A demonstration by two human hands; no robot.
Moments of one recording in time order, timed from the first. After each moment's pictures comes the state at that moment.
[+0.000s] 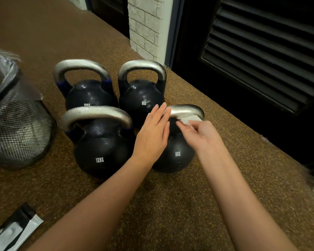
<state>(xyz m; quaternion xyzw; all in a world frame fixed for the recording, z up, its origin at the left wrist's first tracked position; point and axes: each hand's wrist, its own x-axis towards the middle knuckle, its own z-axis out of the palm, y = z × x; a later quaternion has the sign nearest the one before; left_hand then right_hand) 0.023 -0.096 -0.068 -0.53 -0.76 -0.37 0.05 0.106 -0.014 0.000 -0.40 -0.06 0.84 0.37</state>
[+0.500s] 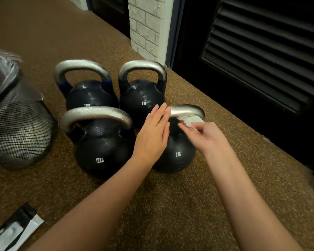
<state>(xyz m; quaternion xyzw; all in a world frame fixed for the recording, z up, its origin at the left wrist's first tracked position) 0.022 -0.096 -0.068 -0.53 -0.76 -0.37 0.05 0.116 -0.005 -0.006 -0.41 -0.07 0.84 0.35</state>
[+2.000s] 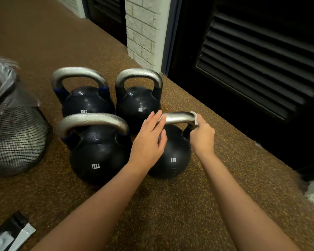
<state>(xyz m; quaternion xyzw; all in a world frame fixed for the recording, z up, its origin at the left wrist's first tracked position) 0.022 -0.096 -0.069 -0.52 -0.76 -0.39 0.05 0.123 0.026 -0.051 -0.51 -0.77 0.27 0.29</state>
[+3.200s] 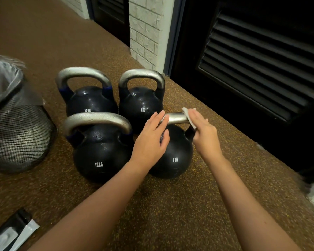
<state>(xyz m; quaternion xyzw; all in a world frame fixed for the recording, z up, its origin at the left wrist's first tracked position) 0.022 -0.099 -0.065 -0.52 -0.76 -0.38 0.02 0.136 0.022 -0.038 -0.34 -0.87 0.23 0.26</state>
